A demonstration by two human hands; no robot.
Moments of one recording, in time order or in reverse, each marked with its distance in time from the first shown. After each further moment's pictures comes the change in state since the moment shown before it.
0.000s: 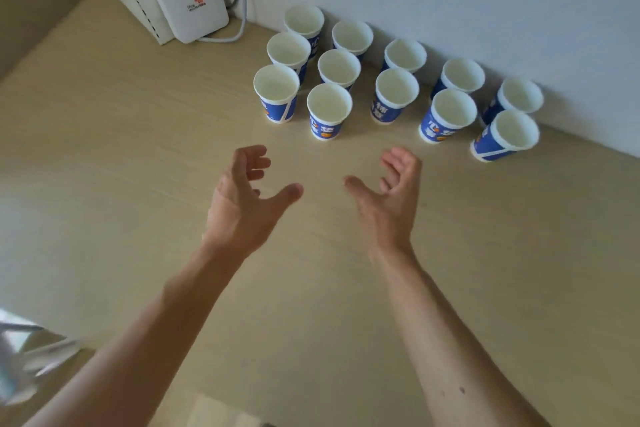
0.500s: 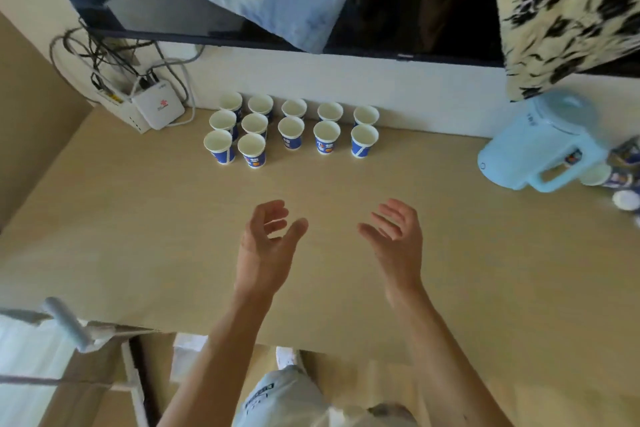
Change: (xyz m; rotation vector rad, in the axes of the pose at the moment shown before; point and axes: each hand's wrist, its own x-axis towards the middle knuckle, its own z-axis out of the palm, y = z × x) left_hand -0.216 0.139 0.019 -0.151 -0.153 0.028; right_hand -0.149 -0.089 -0.217 0.204 0.156 0.107
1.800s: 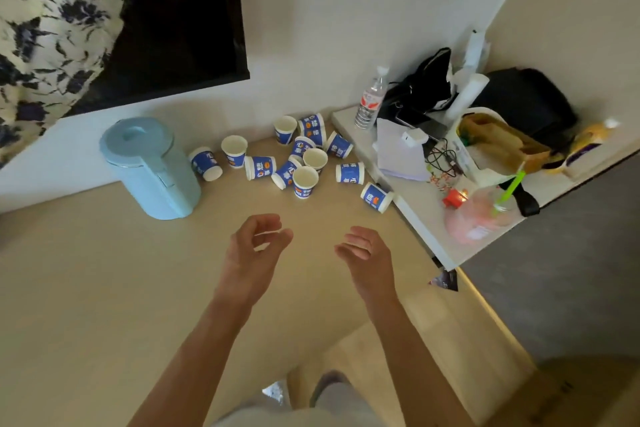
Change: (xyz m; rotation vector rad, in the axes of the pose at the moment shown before) left_hand -0.216 0.142 0.575 0.023 -0.669 0.125; right_hand 0.090 -0.052 -0.621 -0.055 0.479 0.052
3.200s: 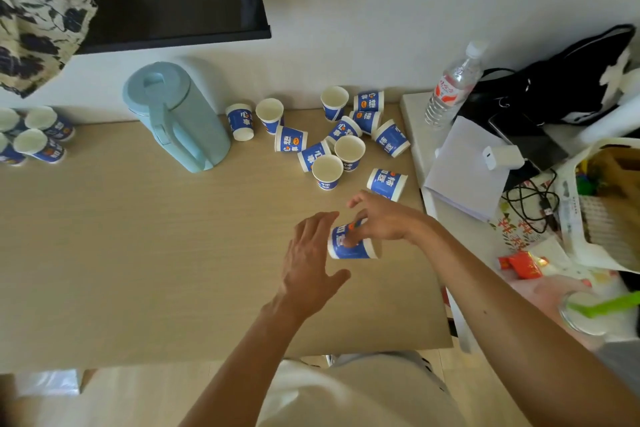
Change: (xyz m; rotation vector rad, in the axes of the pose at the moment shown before) left_hand 0.051 -0.024 0.185 0.671 0.071 0.092; right_hand 0.247 -0.039 -0.029 -0.933 -1.135 0.013
